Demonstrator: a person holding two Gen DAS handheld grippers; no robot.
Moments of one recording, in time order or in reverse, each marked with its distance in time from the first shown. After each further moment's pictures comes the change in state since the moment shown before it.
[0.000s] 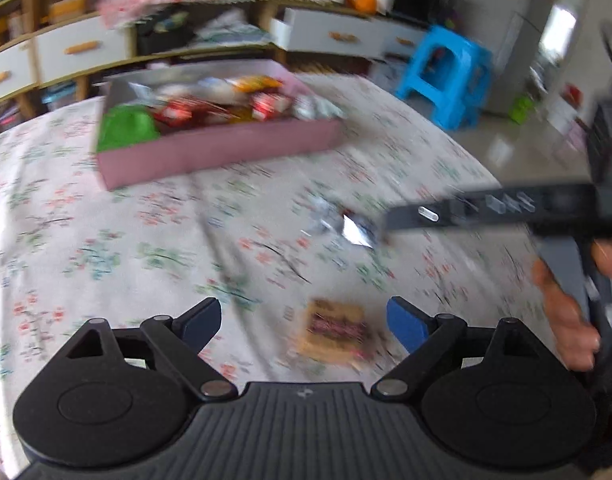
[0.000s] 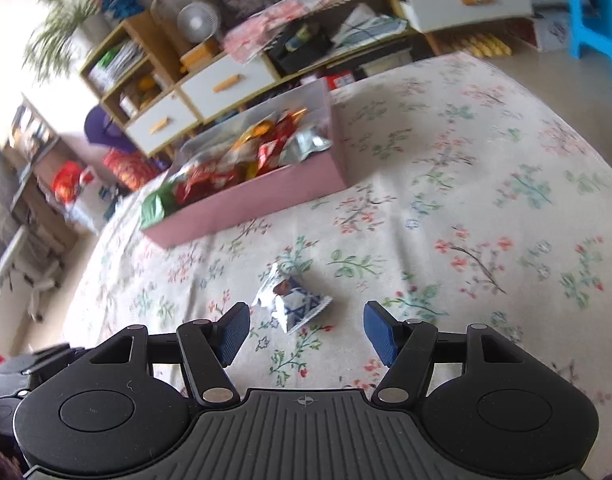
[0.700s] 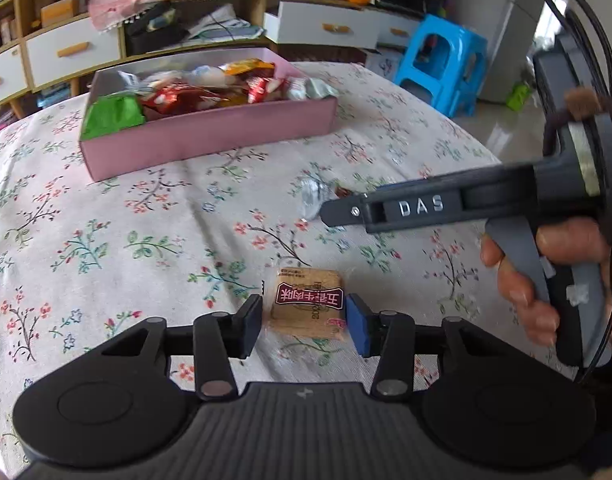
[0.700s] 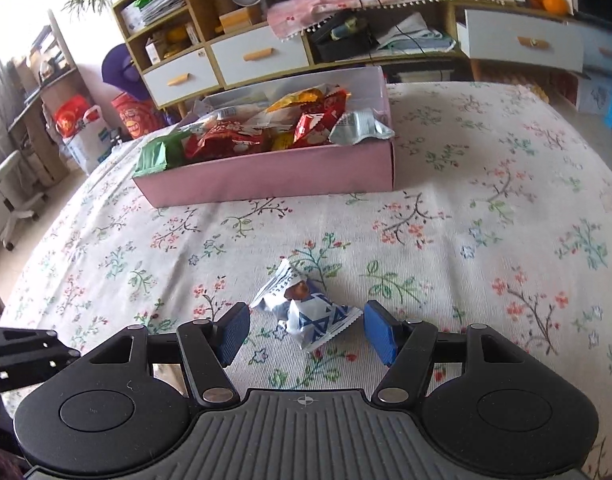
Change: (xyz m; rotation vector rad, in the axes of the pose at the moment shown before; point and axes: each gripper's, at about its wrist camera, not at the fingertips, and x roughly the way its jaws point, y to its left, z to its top) left arm 0.010 0.005 -0.007 -0.006 -0.011 0.023; right arm 0.043 0.027 0.000 -0.199 0.012 -0.054
